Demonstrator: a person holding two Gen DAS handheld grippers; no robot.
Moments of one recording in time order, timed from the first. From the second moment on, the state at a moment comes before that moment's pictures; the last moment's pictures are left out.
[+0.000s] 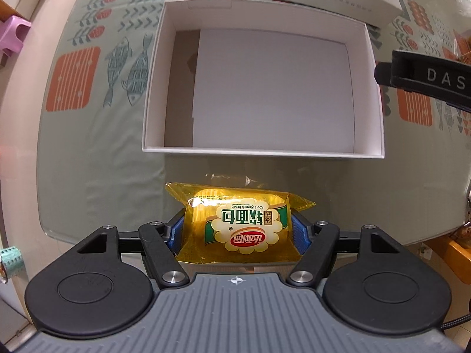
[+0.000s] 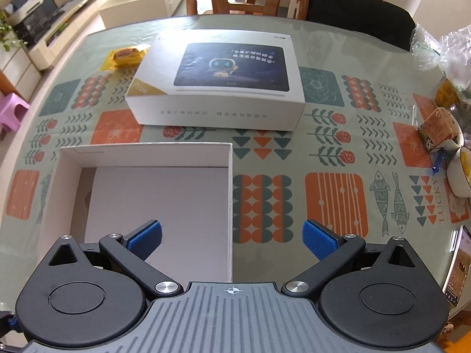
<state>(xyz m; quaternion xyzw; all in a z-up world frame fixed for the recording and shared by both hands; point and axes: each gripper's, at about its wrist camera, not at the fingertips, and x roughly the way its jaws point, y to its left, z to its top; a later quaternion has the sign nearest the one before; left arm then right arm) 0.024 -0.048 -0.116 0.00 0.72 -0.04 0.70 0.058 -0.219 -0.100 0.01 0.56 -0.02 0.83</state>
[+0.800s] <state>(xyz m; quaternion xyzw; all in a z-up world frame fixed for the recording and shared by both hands) 0.097 -0.041 -0.131 0.00 0.67 -0.01 0.74 0.082 -0.229 -0.106 0.02 0.56 -0.03 0.83</state>
